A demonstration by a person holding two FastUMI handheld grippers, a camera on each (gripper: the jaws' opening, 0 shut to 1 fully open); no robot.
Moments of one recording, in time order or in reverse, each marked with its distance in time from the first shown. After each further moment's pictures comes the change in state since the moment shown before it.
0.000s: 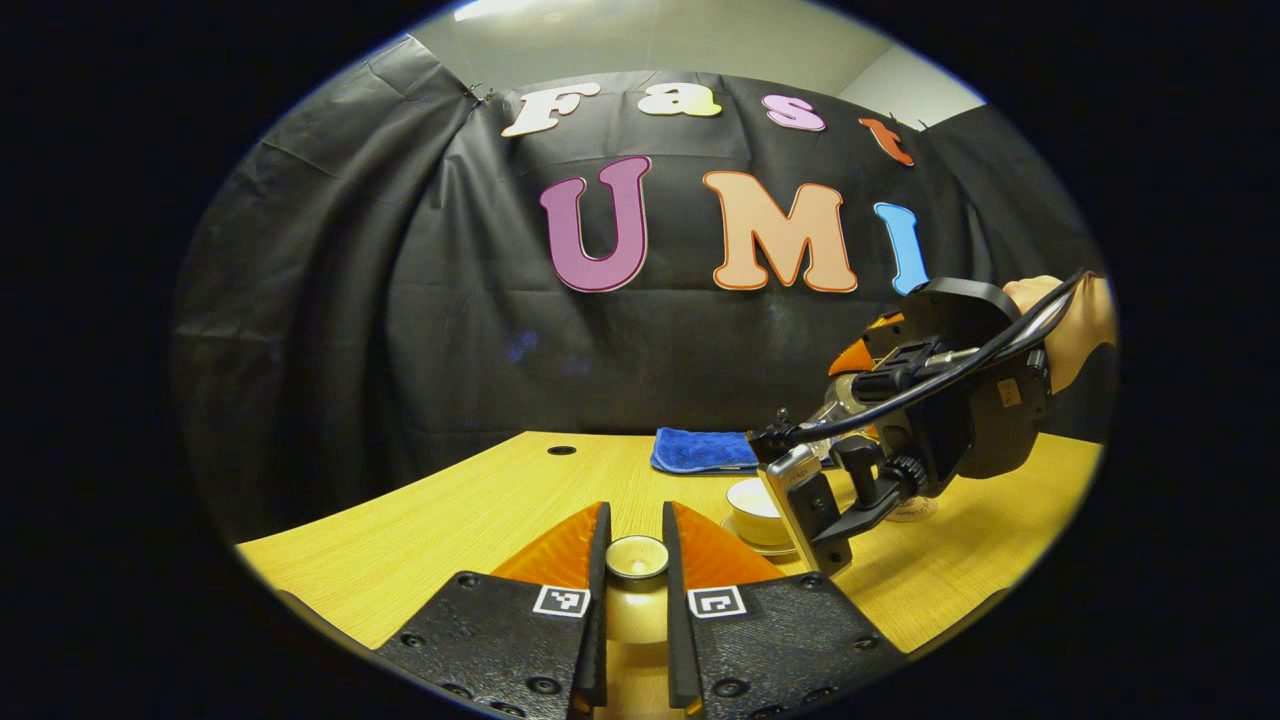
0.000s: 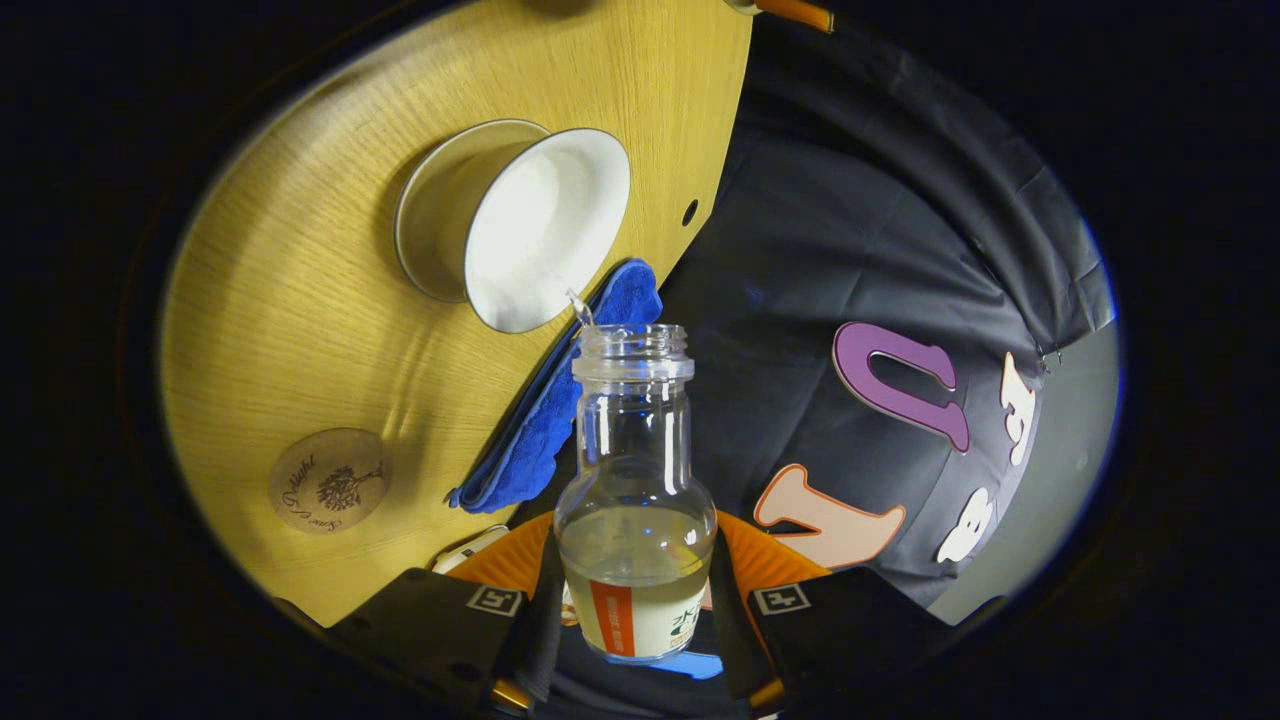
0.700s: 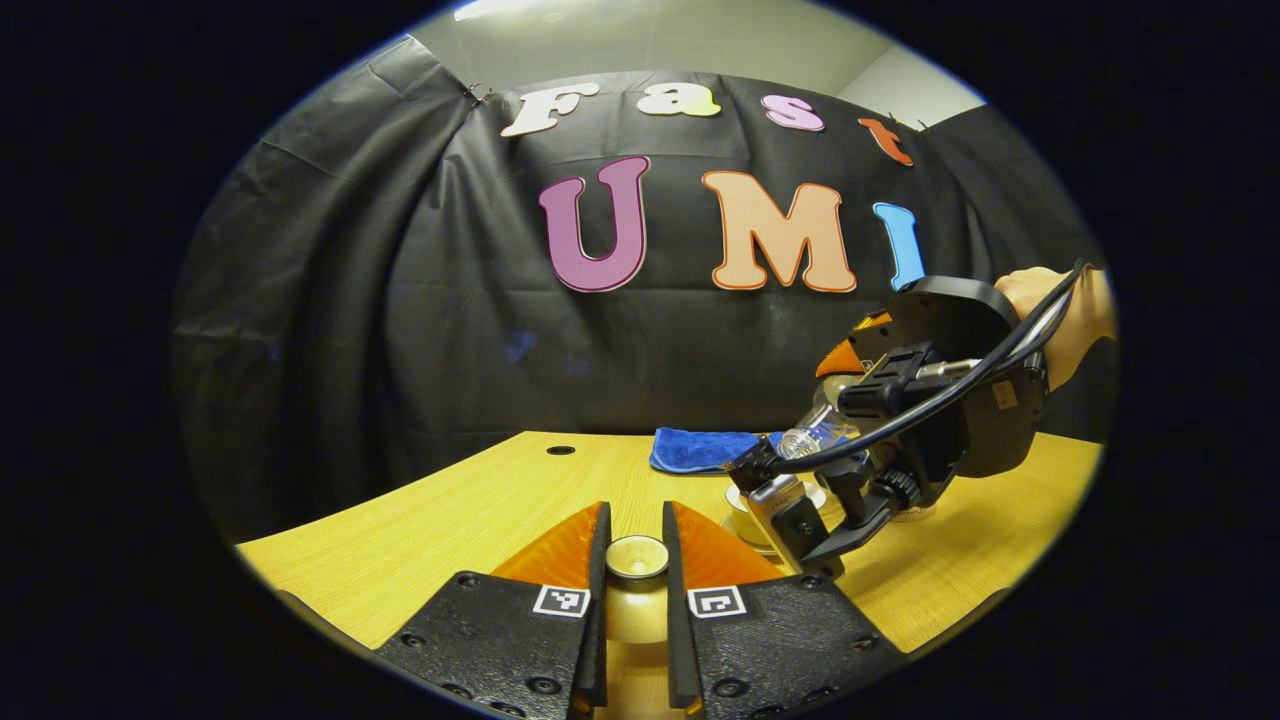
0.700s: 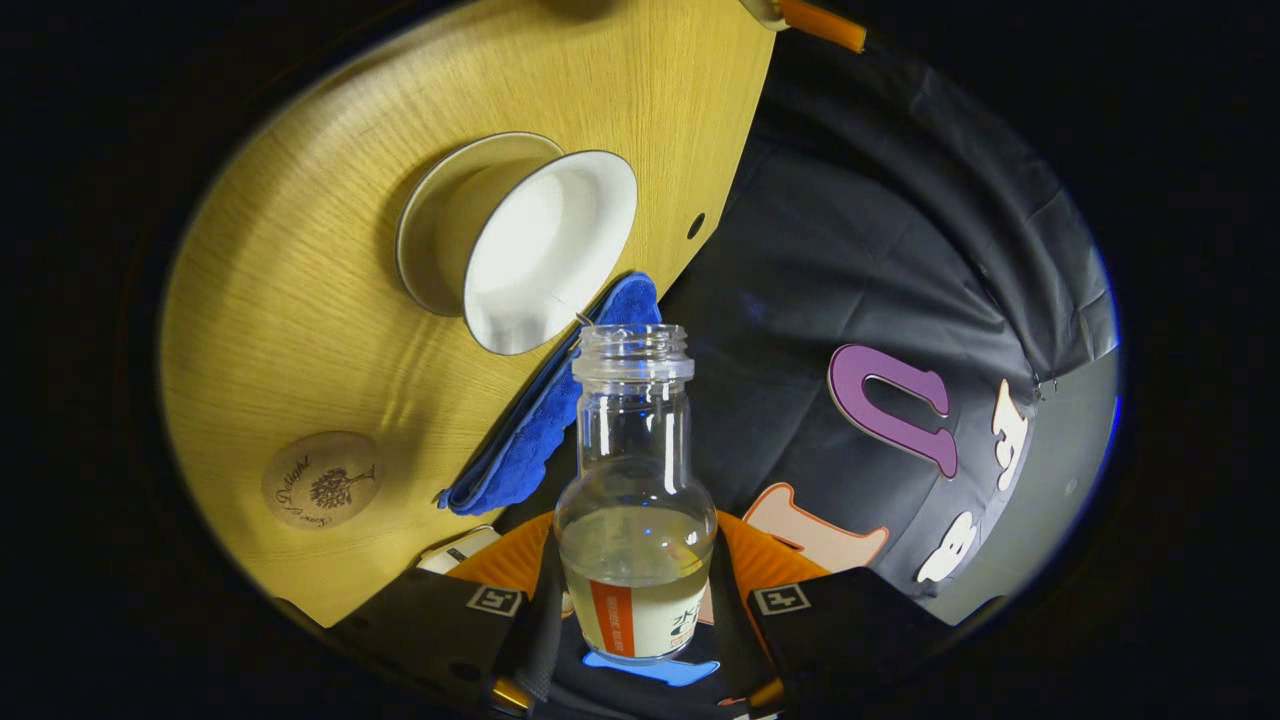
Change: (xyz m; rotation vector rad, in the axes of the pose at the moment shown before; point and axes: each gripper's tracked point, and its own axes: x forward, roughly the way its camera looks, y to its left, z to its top) left arm 0.000 -0.001 0.000 0.001 0.000 -0.003; right arm -0.001 -0.005 0.013 -0.055 -0.020 -0.010
